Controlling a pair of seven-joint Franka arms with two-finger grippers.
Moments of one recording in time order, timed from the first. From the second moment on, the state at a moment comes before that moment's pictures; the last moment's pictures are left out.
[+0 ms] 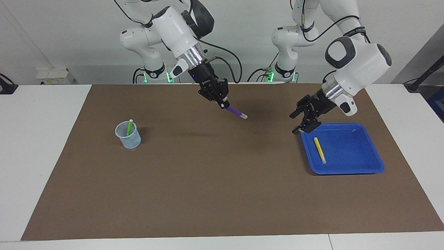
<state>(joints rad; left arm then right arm) -0.09 0.06 -0.10 -1.82 -0.59 2.00 -1.32 0.47 -0.05 0.11 -2.03 0.49 2.69 0.82</state>
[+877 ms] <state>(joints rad) -0.30 -0.03 -0.10 -1.88 -0.59 2.09 -1.67 0.58 -0.04 0.11 -2.12 0.54 2.89 0.89</state>
